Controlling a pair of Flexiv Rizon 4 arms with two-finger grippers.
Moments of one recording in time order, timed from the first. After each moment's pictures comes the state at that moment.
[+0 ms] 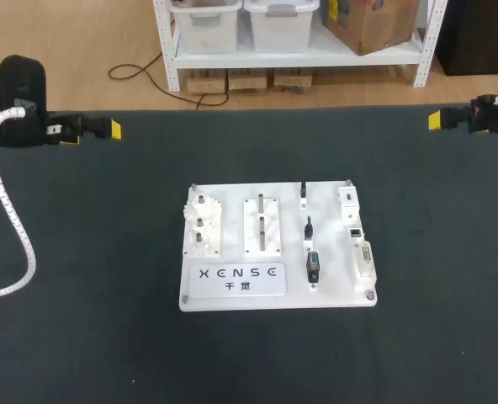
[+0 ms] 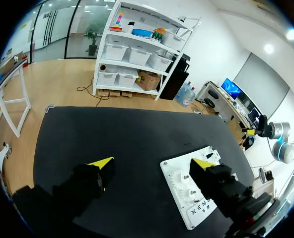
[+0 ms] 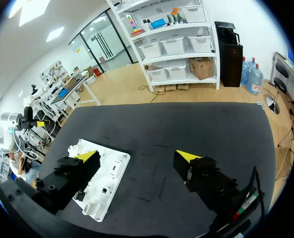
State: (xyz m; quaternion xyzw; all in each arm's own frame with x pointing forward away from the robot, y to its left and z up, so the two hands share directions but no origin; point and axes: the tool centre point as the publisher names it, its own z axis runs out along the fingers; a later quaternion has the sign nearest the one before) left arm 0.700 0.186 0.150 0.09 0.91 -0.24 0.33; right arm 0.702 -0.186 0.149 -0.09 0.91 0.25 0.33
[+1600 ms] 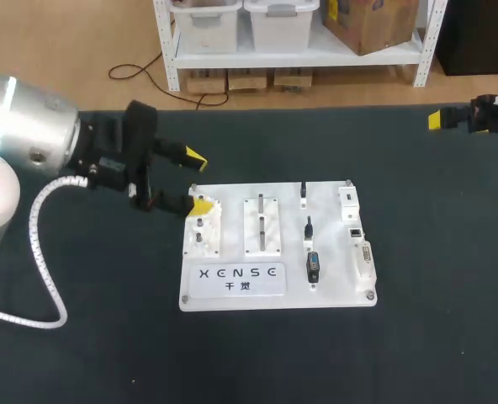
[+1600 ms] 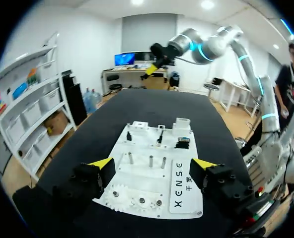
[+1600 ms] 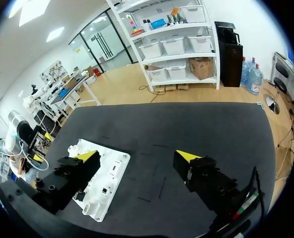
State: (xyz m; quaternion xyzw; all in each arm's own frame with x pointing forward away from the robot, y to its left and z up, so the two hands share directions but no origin) left arm 0.608 0.026 0.122 0.58 0.66 -0.31 0.35; right arm 0.702 -0.186 0.149 -0.09 0.91 0.25 0.33
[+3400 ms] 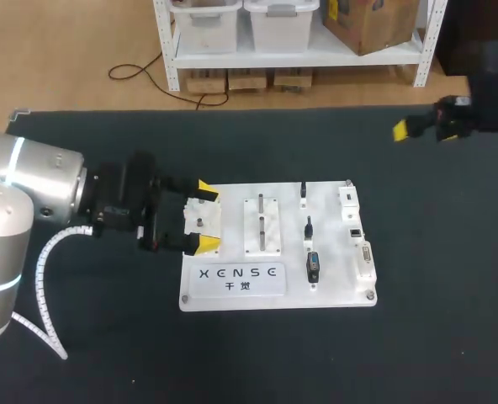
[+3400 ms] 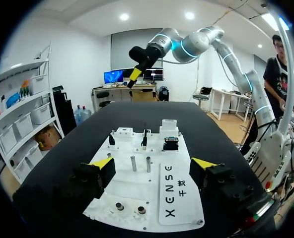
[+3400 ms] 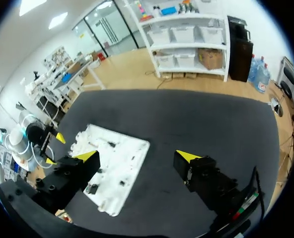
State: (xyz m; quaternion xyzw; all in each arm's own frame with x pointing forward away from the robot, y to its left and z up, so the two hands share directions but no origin) left arm 0.583 0.011 0.085 0.57 0.62 -0.37 0.39; right arm 0.677 -0.122 0.148 -0.14 0.93 0.24 0.25
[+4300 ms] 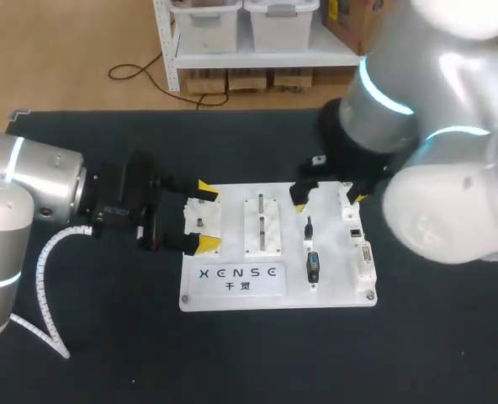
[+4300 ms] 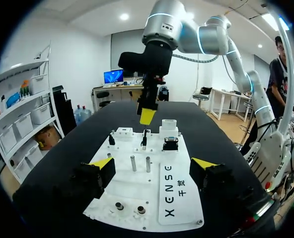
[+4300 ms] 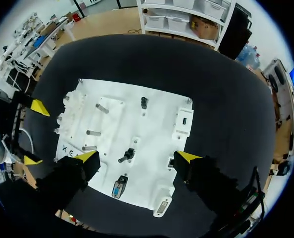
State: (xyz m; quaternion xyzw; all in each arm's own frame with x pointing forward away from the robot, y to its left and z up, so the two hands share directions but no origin) left arm 0.582 0.011 0.085 0.57 0.62 -0.37 0.39; right arm 0.616 0.007 0.072 -0.13 0.98 0.08 0.11
